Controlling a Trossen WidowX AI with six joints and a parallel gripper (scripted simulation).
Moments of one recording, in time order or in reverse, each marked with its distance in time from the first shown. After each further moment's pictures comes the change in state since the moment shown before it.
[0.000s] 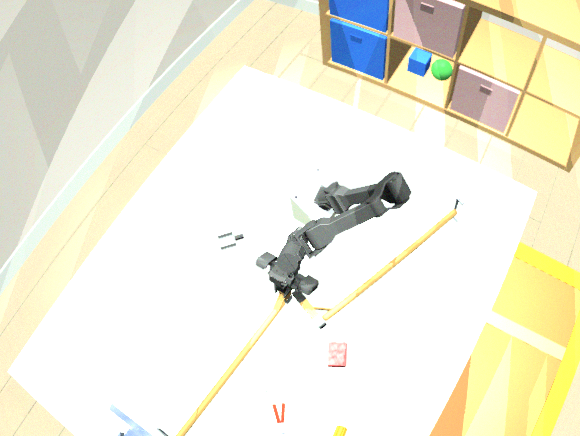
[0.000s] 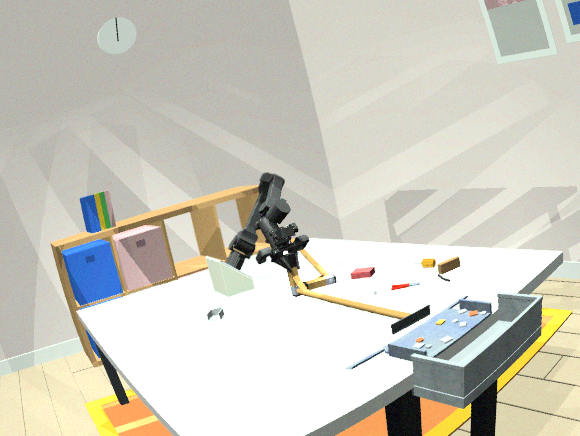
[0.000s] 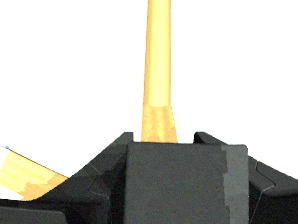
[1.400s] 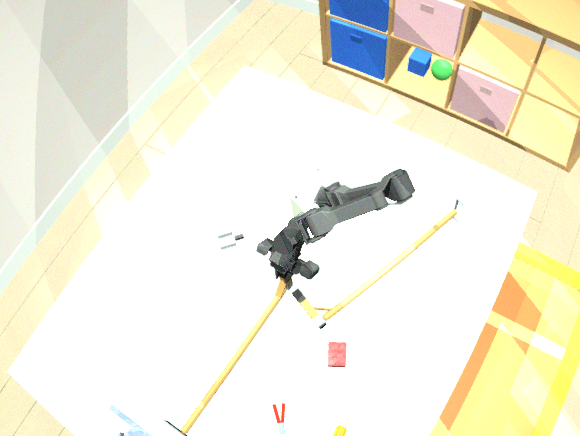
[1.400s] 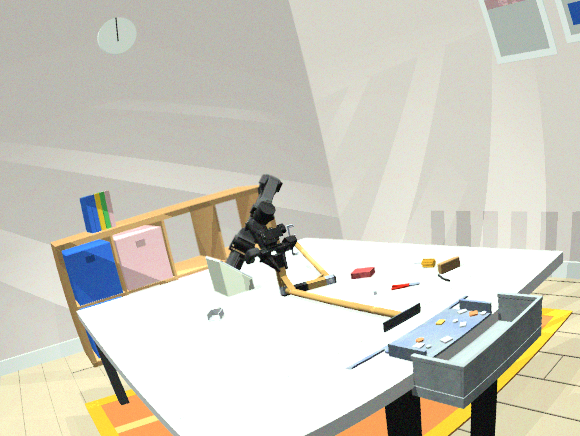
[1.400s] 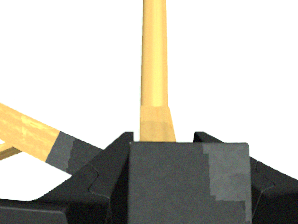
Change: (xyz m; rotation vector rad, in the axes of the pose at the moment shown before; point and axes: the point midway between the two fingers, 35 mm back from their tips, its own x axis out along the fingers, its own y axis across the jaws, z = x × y) arm -0.025 -0.022 -0.029 -0.016 0.002 0.007
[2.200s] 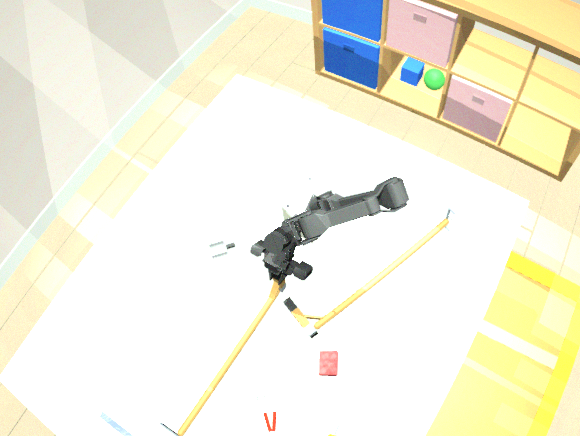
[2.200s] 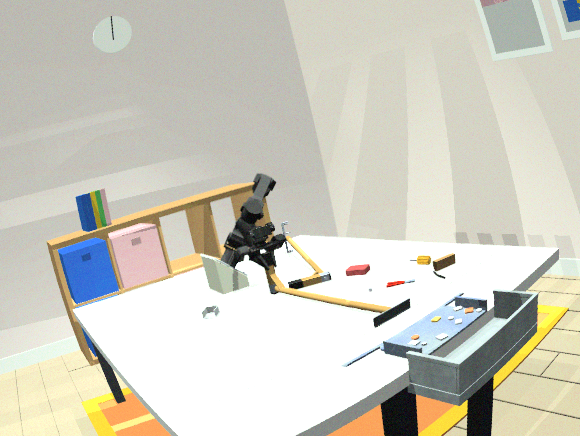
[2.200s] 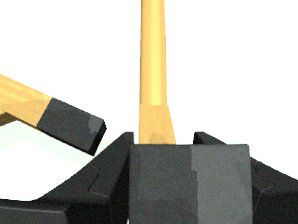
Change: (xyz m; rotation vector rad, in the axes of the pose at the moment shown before) arm -0.013 -0.009 -0.022 -0.007 0.007 0.004
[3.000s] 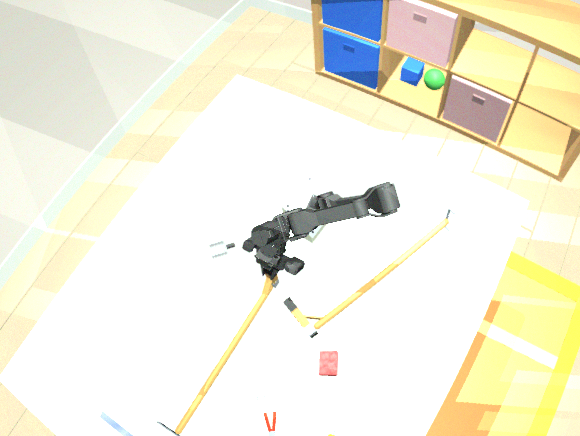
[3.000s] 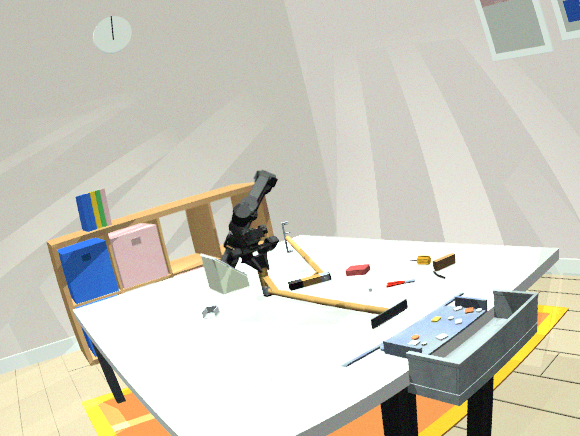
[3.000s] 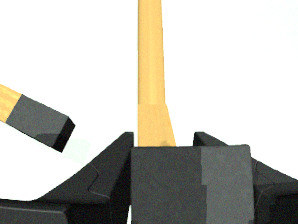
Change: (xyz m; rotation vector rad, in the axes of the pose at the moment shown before) arm -0.001 -0.029 -0.001 -0.006 0.008 0.012
